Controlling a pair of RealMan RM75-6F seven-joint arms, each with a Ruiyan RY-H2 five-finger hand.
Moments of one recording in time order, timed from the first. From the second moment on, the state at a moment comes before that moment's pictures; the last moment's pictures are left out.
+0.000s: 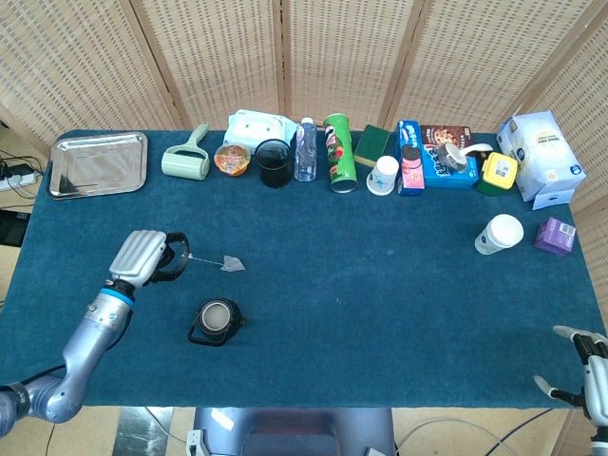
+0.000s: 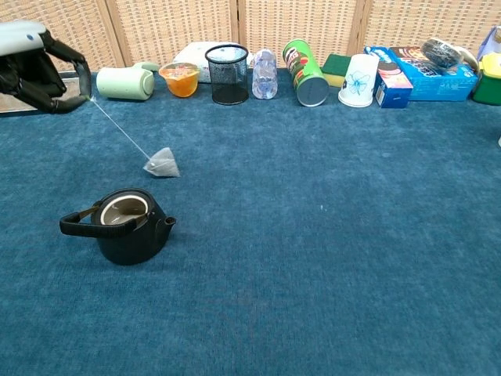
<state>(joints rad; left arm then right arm) -0.60 -1.28 -0.19 -1.66 1.17 1.02 0.02 -0.09 -1.19 0.05 -1.49 -1.39 1.47 0.20</state>
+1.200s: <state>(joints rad) -0.55 -1.12 -0.15 -1.87 1.45 1.07 -0.34 -0.10 -1.21 0.05 -1.47 -1.39 1.46 0.21</state>
